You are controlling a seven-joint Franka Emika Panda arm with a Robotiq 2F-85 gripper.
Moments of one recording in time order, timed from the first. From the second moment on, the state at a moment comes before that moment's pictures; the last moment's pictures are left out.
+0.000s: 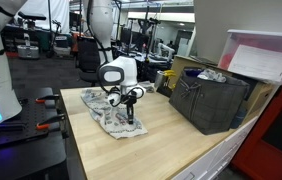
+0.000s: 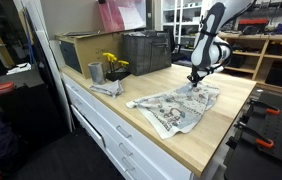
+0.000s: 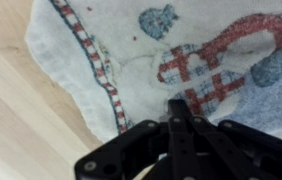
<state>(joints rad) 0.02 0.63 -0.32 -2.31 0.17 3.09 0.10</state>
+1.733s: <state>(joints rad) 0.42 1.06 -0.68 -1.90 0.17 3.13 0.21</state>
